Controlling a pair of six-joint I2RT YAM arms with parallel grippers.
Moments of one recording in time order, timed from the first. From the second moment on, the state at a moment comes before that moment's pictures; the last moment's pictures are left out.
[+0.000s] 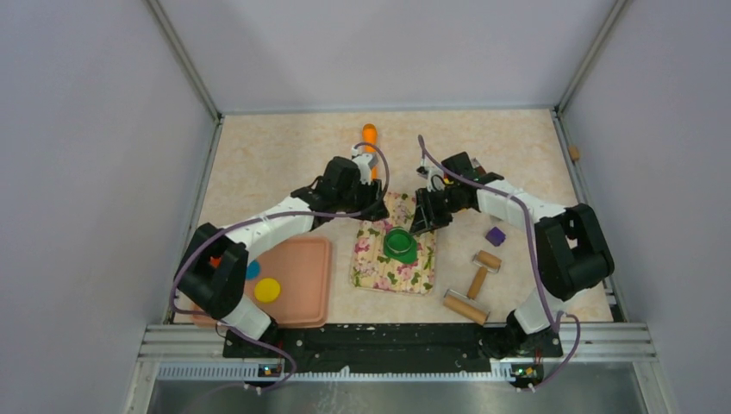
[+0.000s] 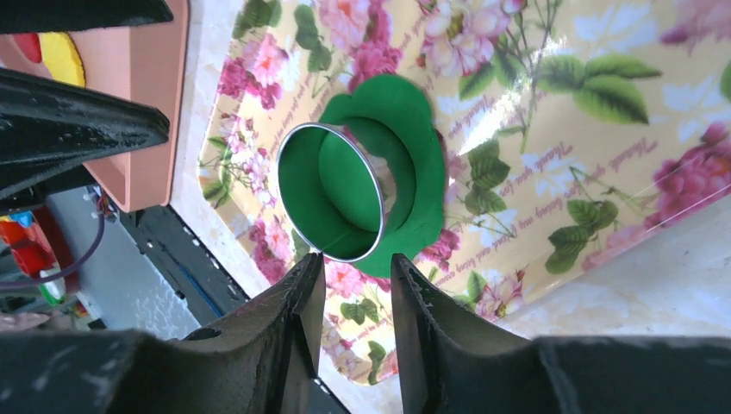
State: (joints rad) left arm -0.62 1.57 1.02 -0.15 0.27 -0.40; right arm 0.43 1.65 1.03 -0.48 -0.60 0.22
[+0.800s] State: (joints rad) left arm -0.62 1.60 0.76 0.15 0.55 -0.70; right arm 0.43 1.84 1.19 -0.47 -0.65 -0.10
